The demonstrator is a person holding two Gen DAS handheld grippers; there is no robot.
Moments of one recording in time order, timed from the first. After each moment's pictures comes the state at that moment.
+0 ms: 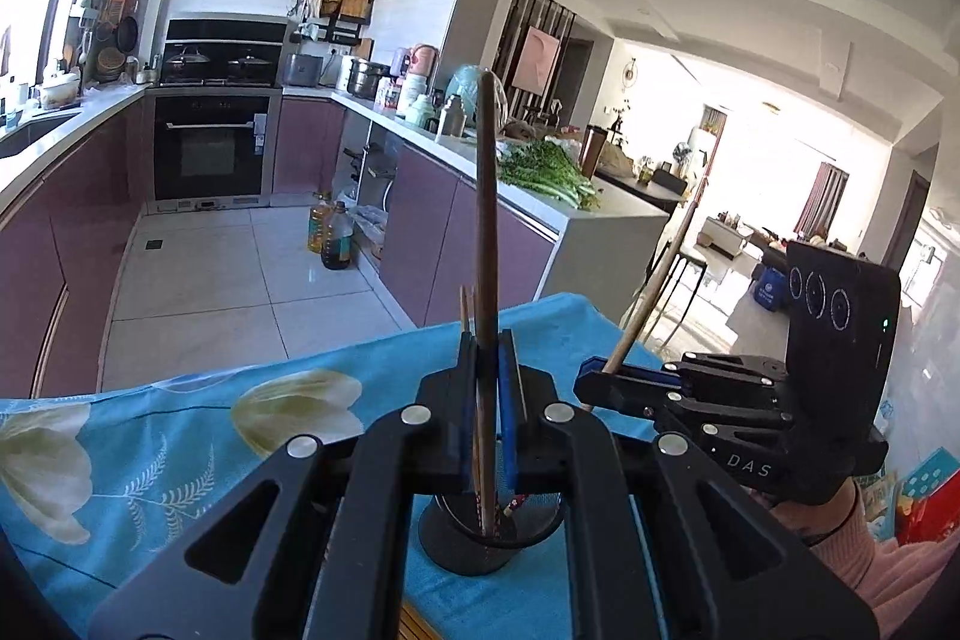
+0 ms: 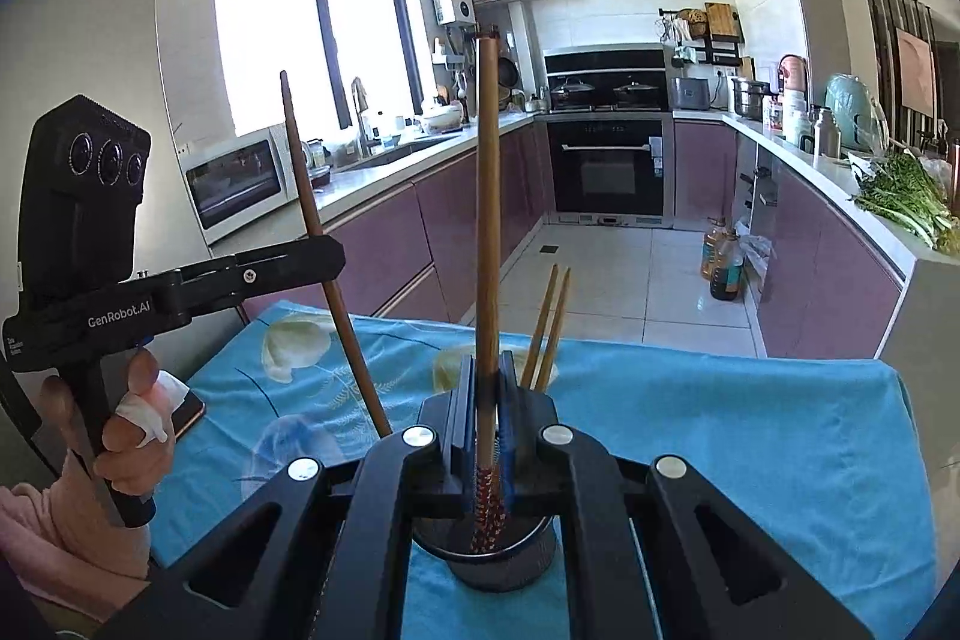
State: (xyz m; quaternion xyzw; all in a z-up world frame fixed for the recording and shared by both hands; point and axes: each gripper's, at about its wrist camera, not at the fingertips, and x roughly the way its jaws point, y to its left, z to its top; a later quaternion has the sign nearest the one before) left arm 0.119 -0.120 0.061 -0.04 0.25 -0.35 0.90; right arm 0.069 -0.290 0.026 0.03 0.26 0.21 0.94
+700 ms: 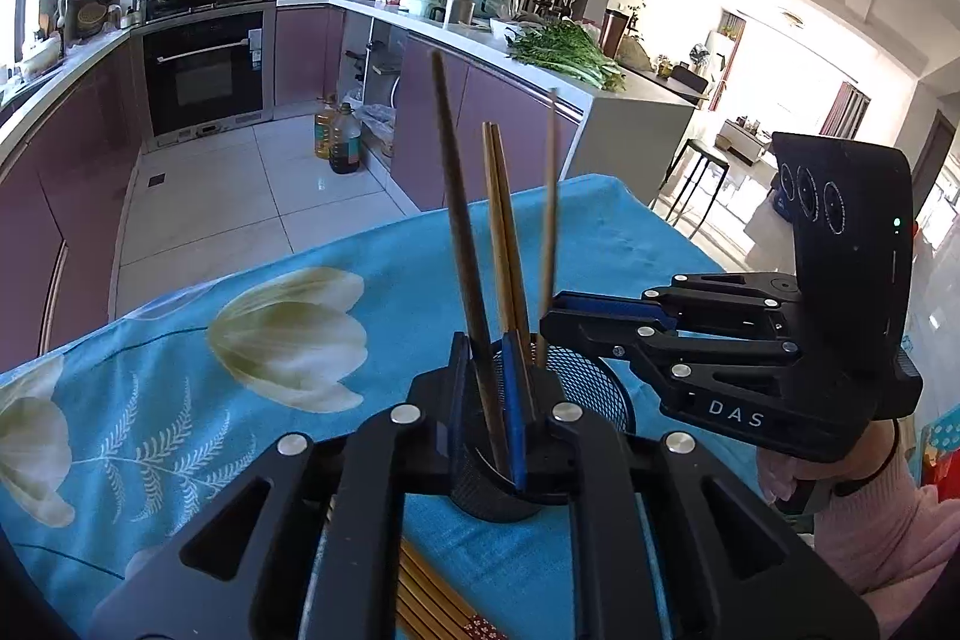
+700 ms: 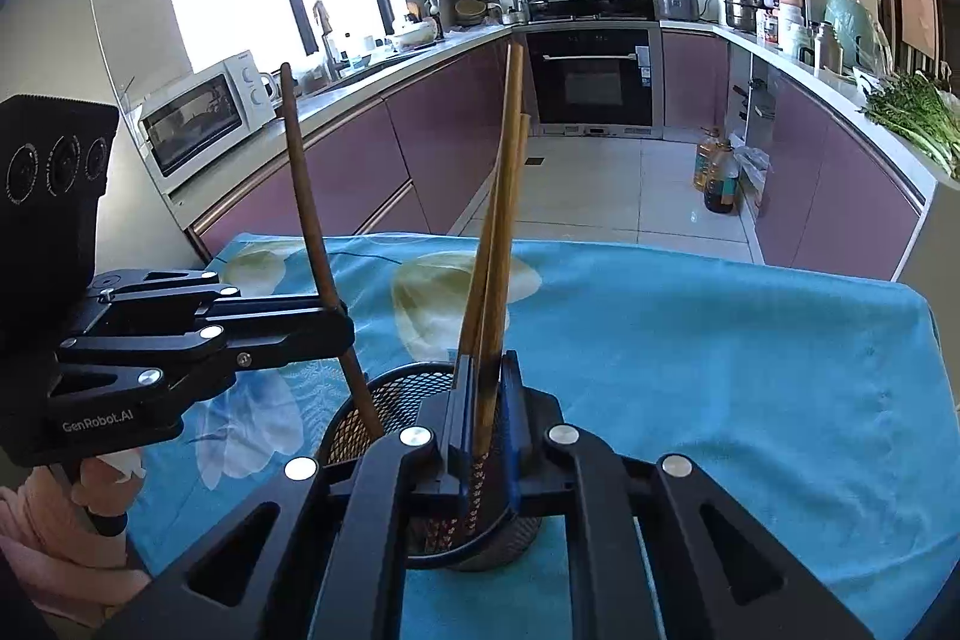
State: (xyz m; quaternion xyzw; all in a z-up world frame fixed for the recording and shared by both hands) left arm 0.160 -0.153 -0.008 0.02 0.36 -0.34 0.87; right arm 0.112 -0.283 -0.023 0.04 0.36 0.19 0.91
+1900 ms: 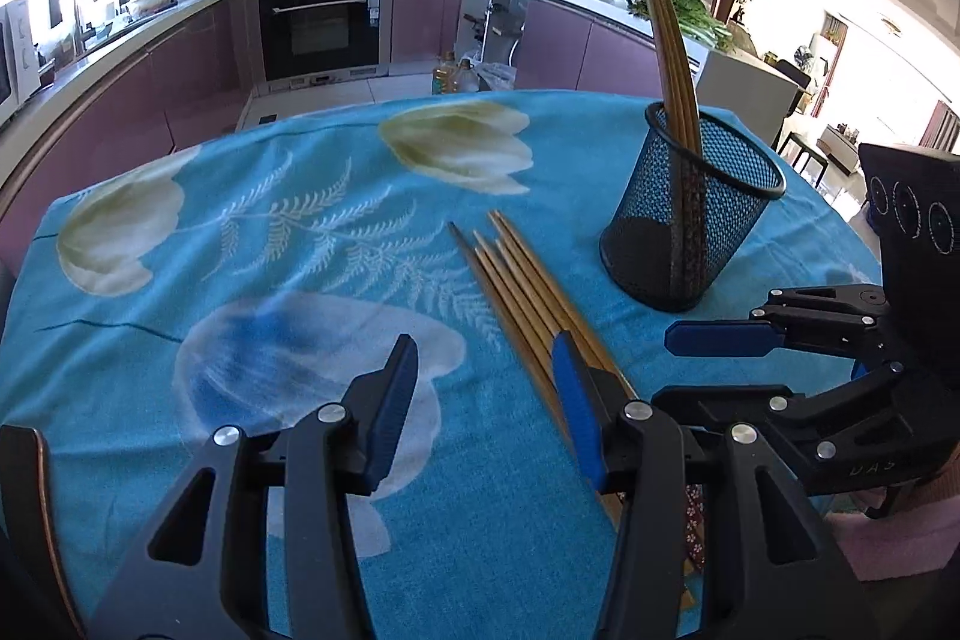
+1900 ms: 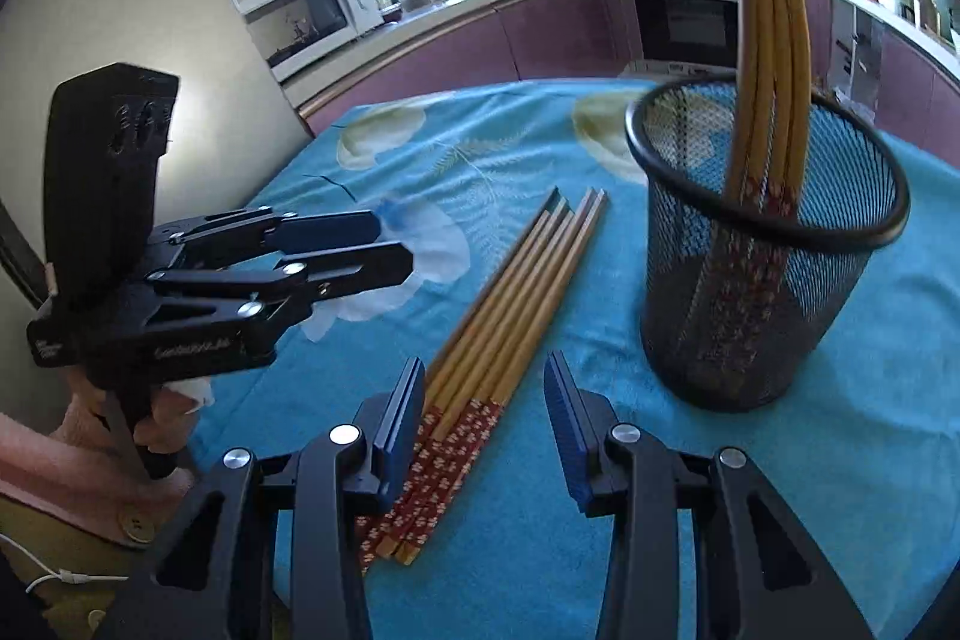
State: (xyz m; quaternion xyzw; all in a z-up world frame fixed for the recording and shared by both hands) left arm 0.086 -0.049 -0.099 0.02 0.40 -0.20 0.90; right arm 0.044 -0.208 -0.099 0.03 0.42 0.30 0.86
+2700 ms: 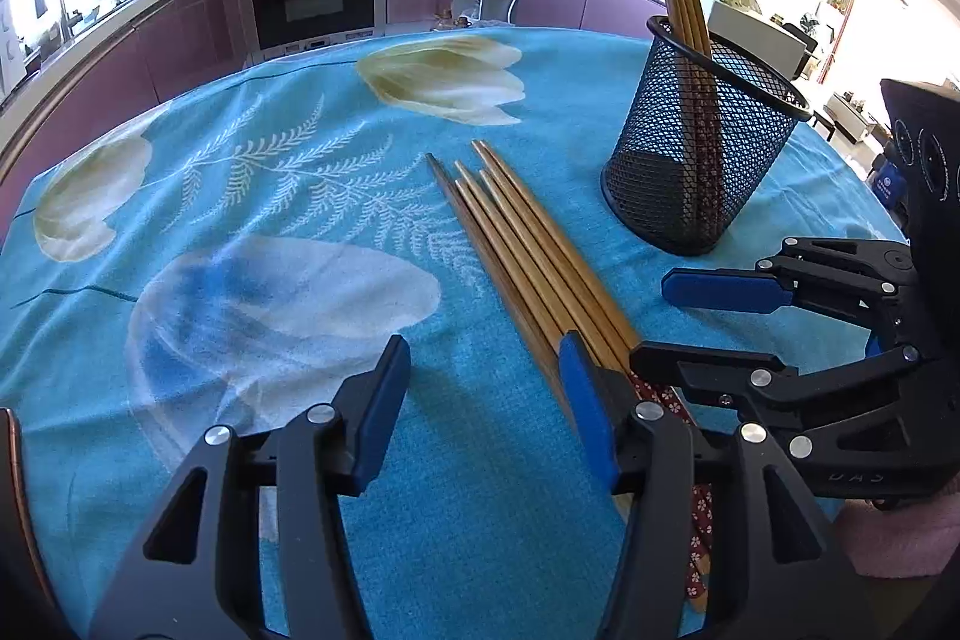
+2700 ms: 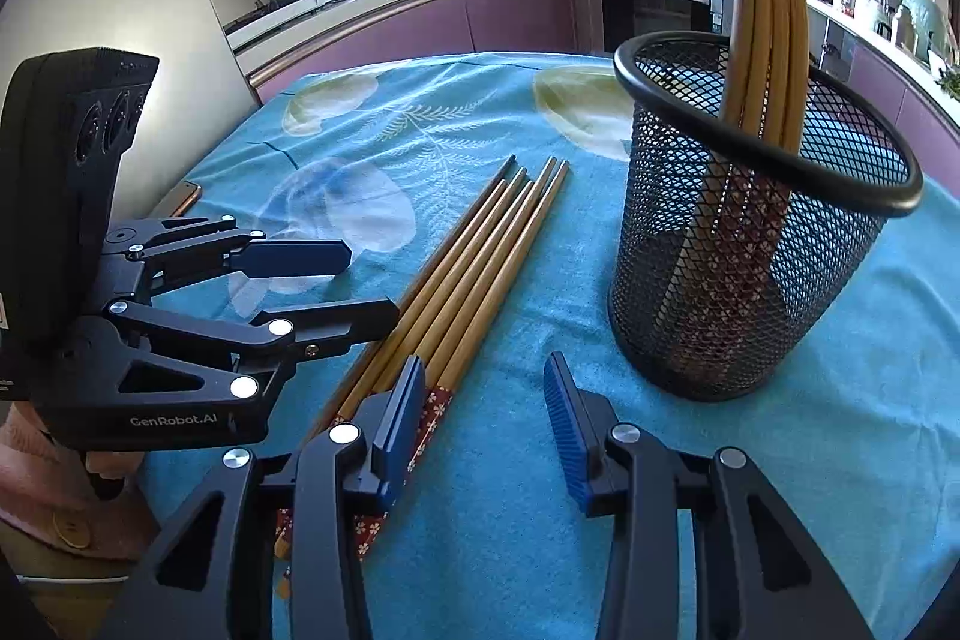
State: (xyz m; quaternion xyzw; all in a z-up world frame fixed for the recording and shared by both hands) left arm 0.087 -0.071 -0.128 0.05 0.44 -0.20 0.88; right arm 0.052 -0.188 -0.114 -0.03 0.43 0.24 0.87
